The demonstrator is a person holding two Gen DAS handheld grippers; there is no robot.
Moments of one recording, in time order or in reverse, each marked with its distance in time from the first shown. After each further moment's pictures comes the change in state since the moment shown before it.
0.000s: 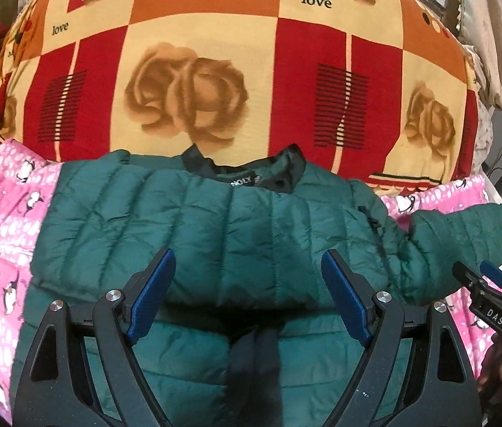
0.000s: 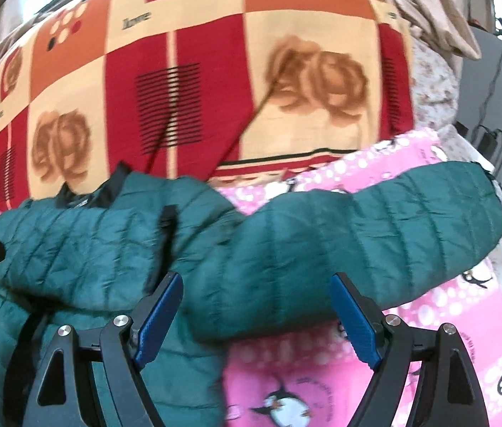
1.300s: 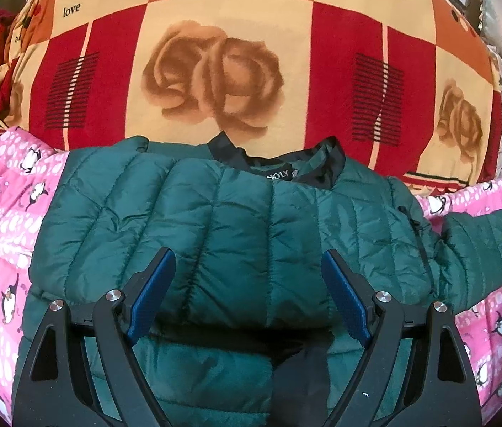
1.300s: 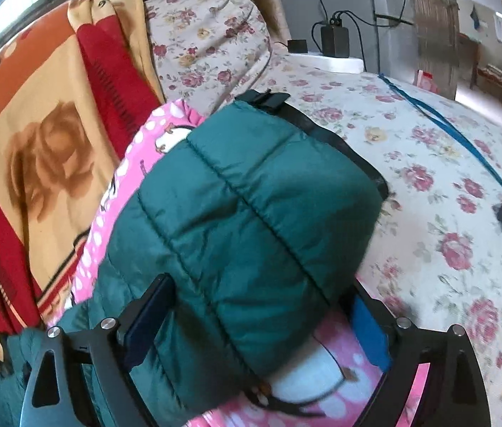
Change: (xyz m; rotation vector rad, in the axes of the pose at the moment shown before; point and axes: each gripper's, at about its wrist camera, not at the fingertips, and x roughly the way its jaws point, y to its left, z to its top) left arm 0.035 0.032 -0.001 -0.018 0.022 0.045; right arm 0.064 -0.259 0.017 0.575 0.000 -0.194
